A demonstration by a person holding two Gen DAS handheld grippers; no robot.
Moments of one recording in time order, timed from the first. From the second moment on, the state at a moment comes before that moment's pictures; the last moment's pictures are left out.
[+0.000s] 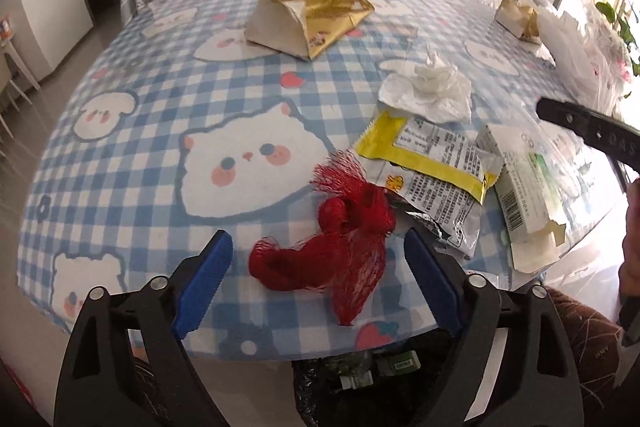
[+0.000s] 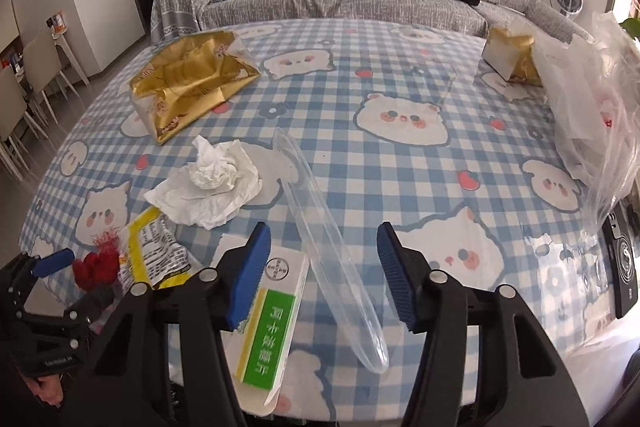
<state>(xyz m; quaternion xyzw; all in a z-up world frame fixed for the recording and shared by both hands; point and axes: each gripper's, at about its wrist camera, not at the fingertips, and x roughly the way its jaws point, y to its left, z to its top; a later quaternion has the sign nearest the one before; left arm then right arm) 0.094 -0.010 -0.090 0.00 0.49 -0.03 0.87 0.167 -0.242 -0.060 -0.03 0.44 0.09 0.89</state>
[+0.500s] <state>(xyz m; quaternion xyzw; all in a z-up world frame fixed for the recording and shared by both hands) 0.103 -0.011 -0.090 0.00 0.51 -0.03 0.86 0.196 -0.227 -0.075 -0.04 0.47 0.10 0.88</state>
